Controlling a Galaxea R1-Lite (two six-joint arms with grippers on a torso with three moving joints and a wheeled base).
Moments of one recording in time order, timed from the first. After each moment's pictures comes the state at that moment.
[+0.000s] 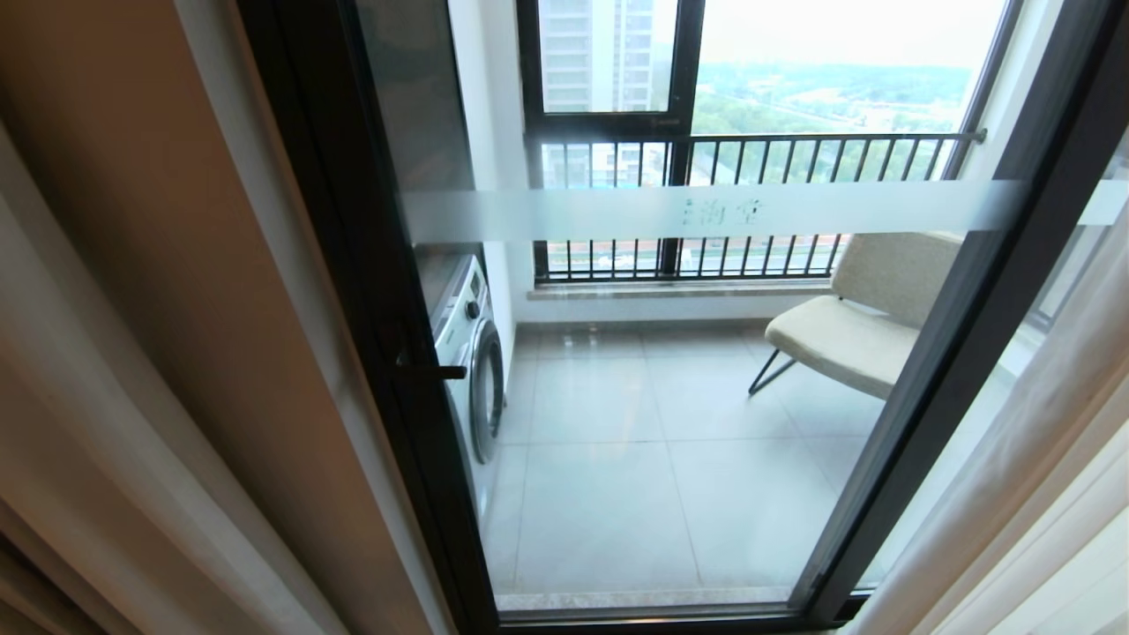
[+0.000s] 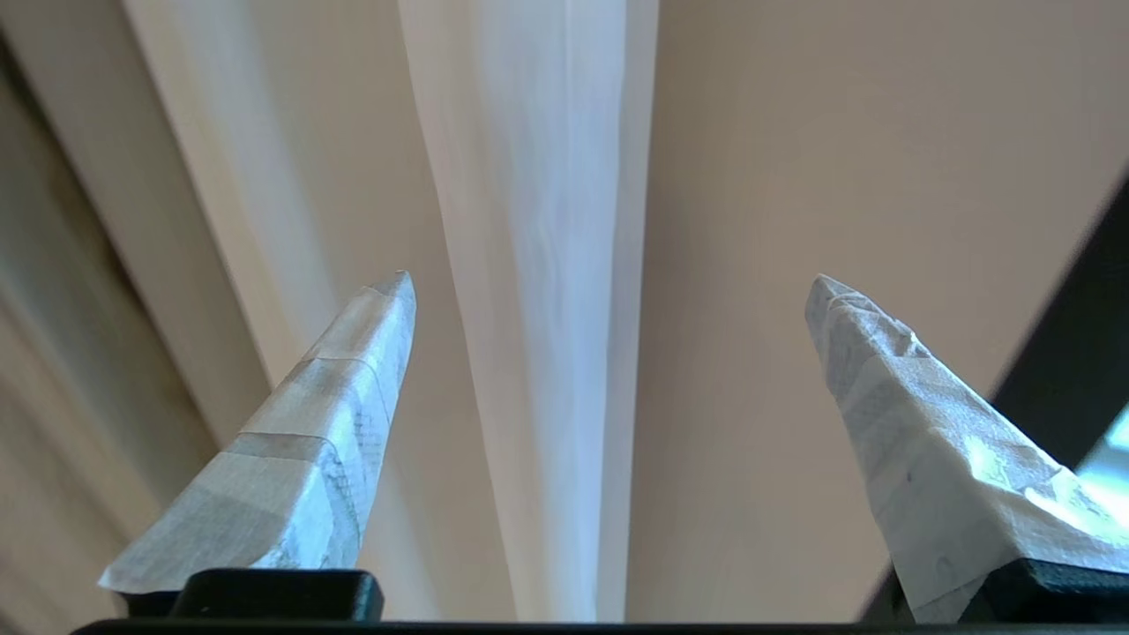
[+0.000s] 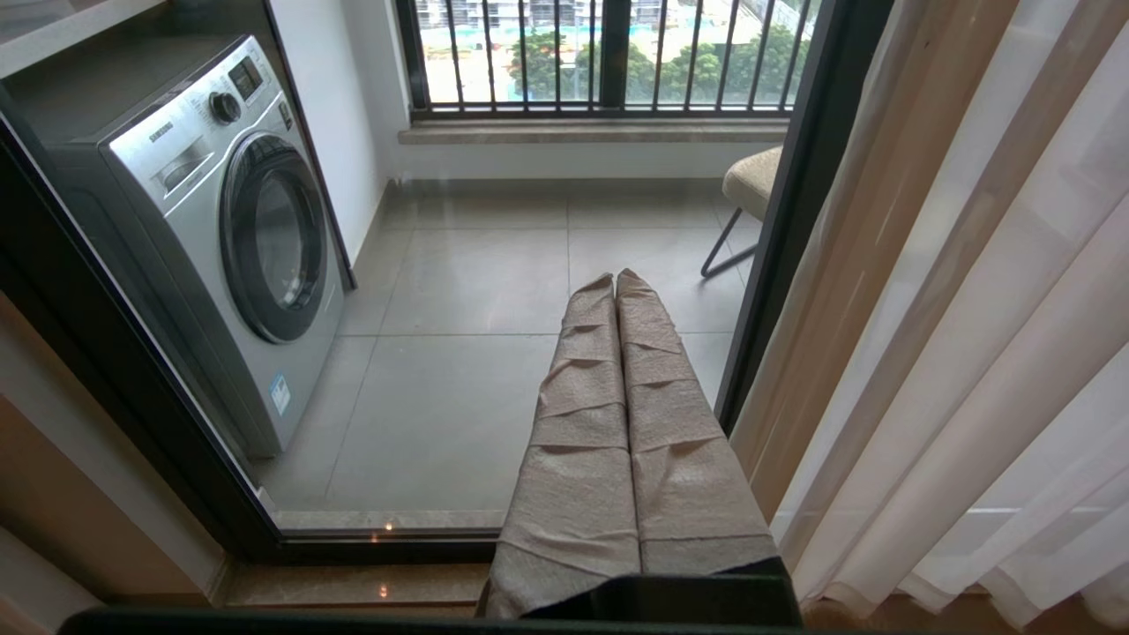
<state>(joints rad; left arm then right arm) 0.65 1.33 -1.21 -0.20 -0.24 -0.05 0.01 0.00 0.00 0.00 -0.01 -0.01</state>
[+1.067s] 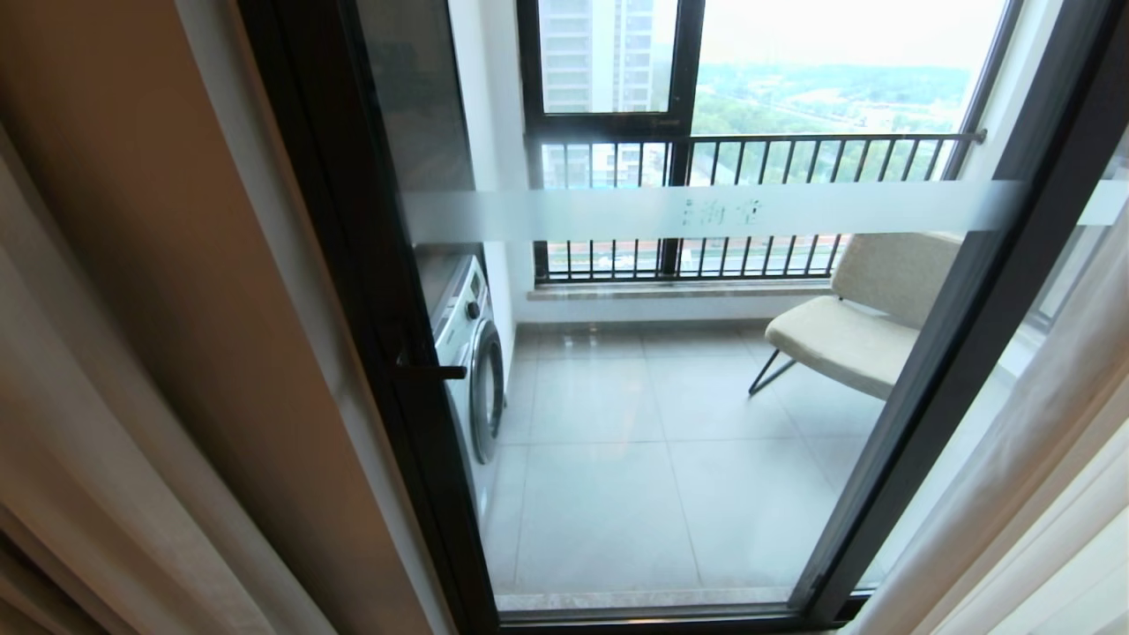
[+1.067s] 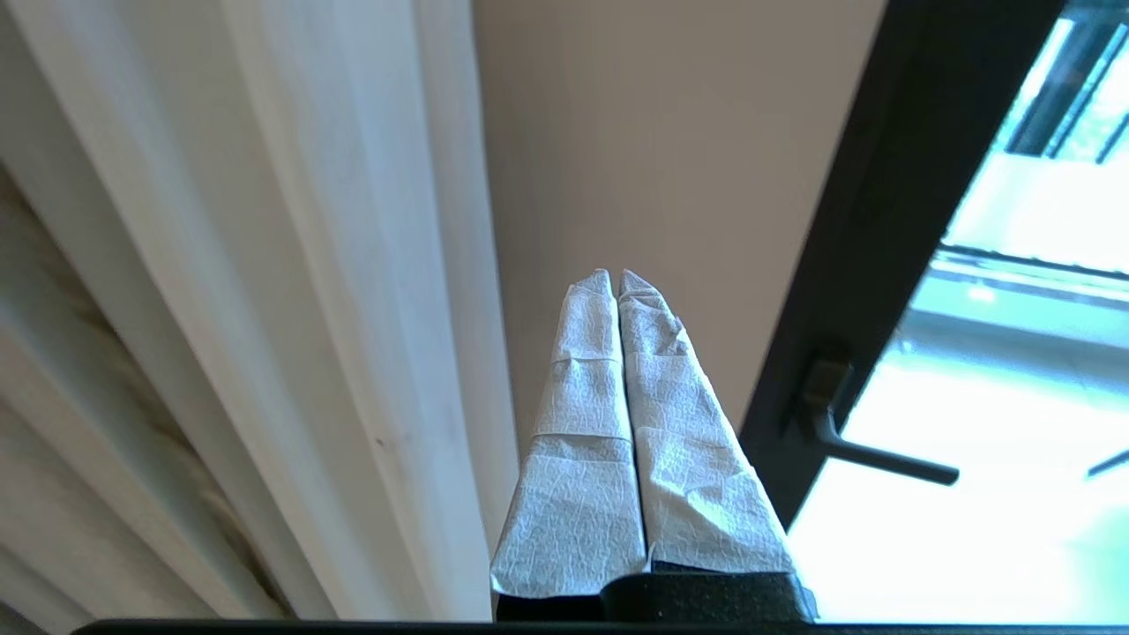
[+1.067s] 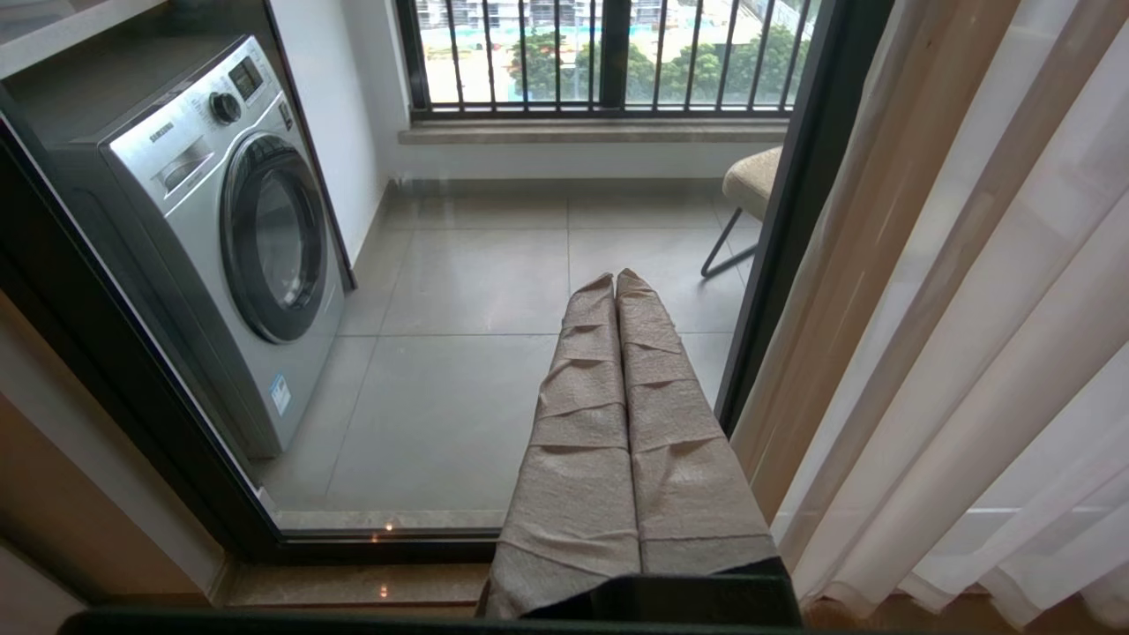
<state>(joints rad) 0.54 1.05 -0.84 -0.20 -0.25 -0.04 0.01 0.00 0.00 0.00 -0.01 -0.01</state>
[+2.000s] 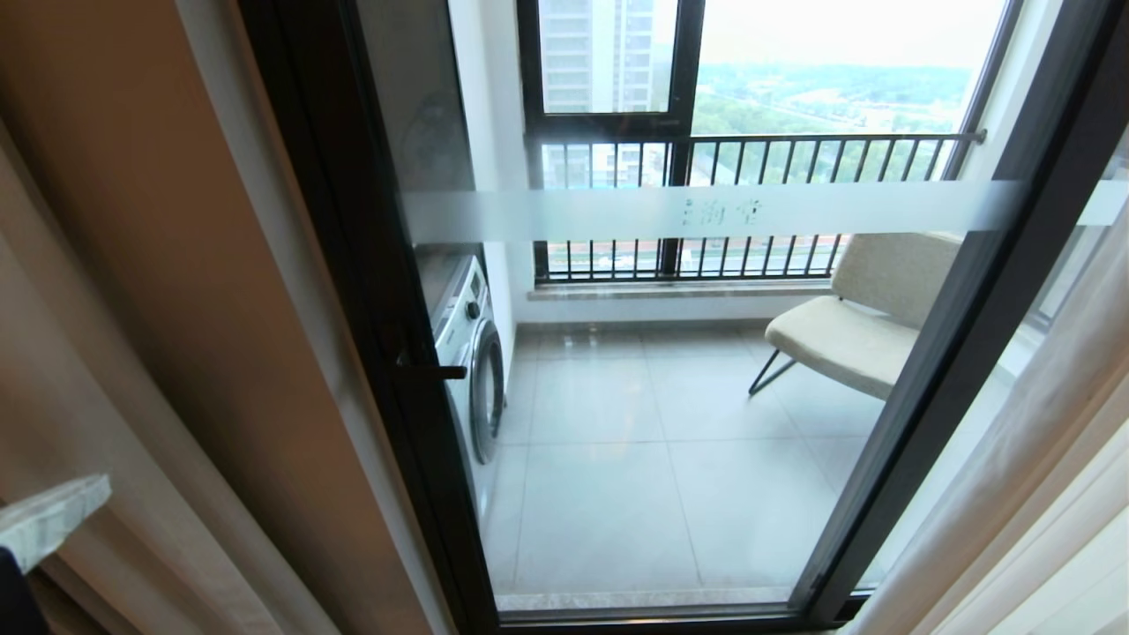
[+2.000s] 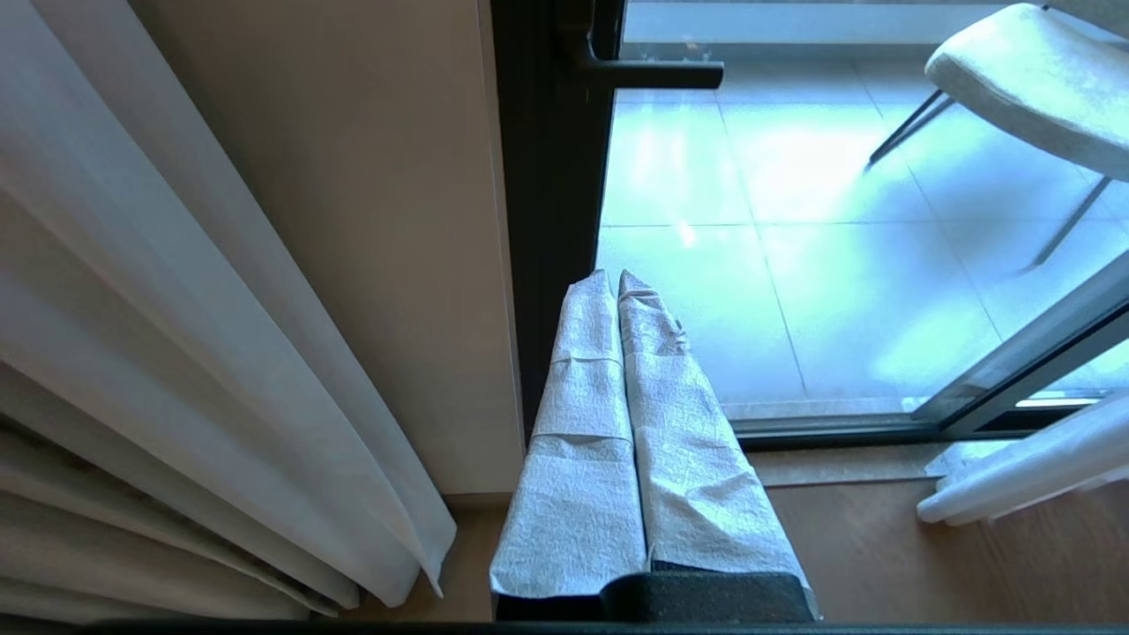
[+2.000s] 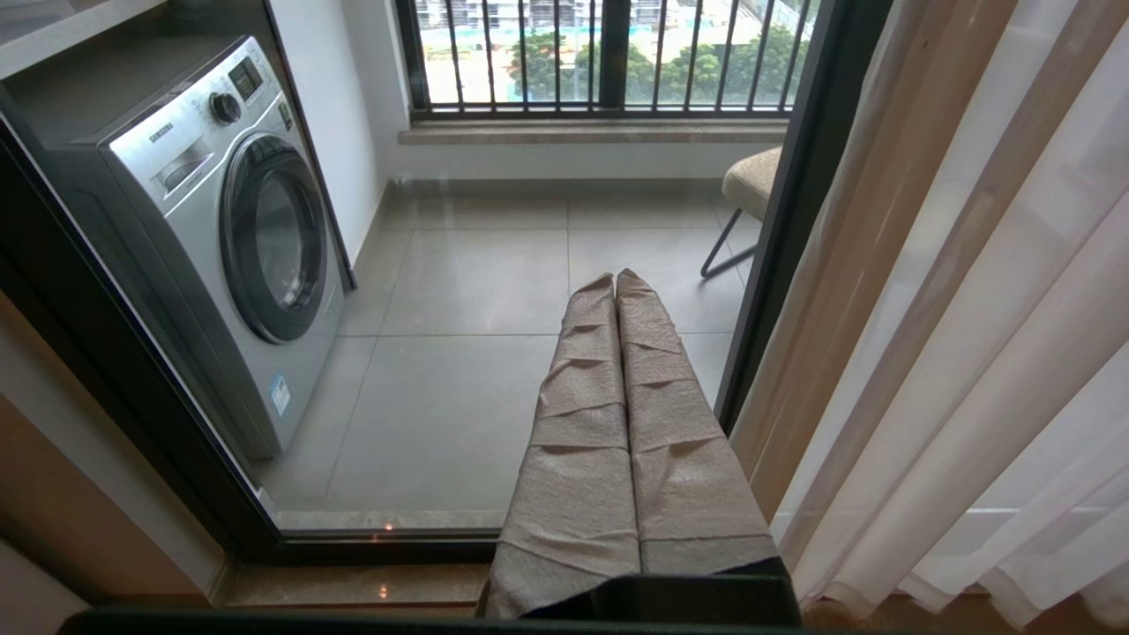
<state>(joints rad) -0.02 0.71 -0.43 0.01 -0.04 -0.04 0.01 0.00 0.00 0.00 -0.01 -0.01</state>
